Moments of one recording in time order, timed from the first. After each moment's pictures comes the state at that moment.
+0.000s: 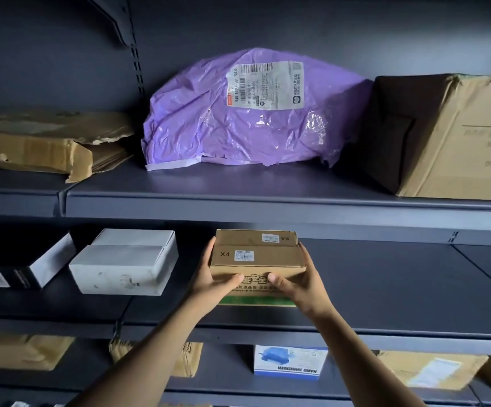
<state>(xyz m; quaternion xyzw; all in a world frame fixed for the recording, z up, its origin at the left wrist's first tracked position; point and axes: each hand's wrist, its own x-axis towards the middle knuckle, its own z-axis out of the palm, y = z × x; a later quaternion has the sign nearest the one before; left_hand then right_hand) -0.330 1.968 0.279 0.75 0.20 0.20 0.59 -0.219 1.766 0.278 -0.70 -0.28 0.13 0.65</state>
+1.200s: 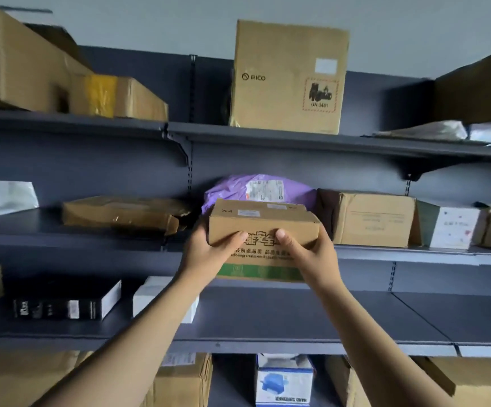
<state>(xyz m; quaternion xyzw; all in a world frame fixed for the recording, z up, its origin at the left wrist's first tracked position) -0.554 1.903 0.513 0.72 0.02 0.44 0.54 -0.470 1.707 0.517 -0.64 -0.32 -0.16 0.68</state>
